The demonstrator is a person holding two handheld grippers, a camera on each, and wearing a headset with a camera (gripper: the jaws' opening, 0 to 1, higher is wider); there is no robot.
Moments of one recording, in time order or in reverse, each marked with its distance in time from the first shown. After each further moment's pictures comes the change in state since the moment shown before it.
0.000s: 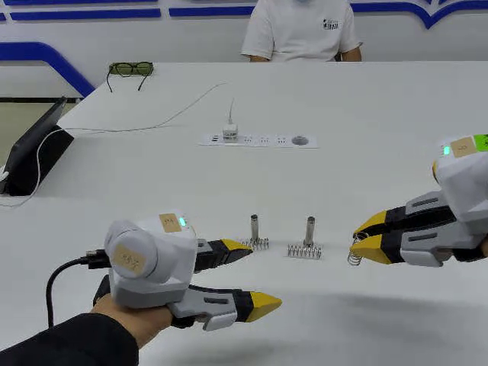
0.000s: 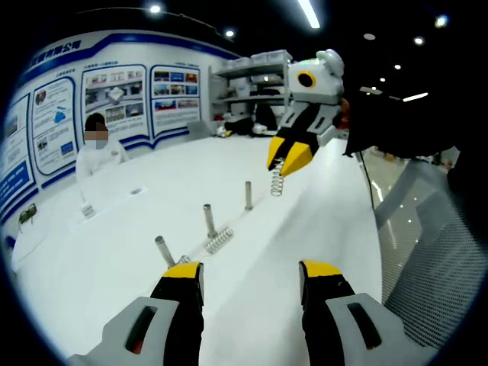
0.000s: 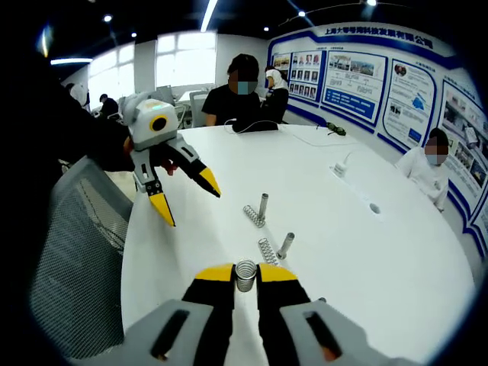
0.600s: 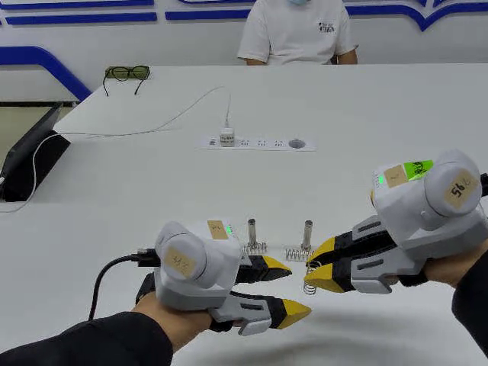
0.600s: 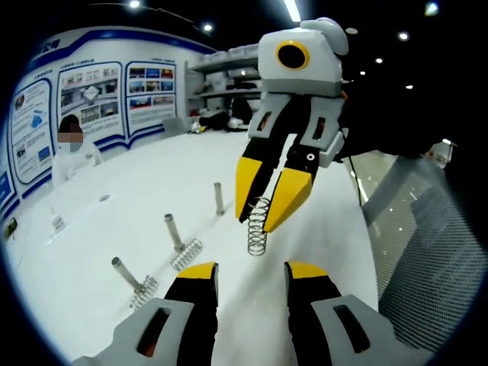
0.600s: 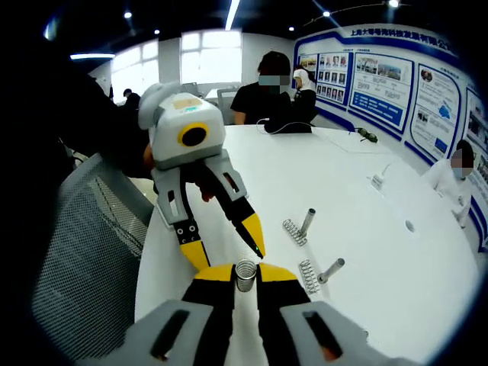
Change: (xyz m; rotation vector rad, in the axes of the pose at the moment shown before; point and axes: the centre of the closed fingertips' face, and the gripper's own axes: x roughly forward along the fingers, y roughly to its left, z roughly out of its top) left arm 0.039 -0.030 0.007 0.048 0.035 -0.133; right arm 0.043 0.046 0.016 -0.062 -0.002 0.144
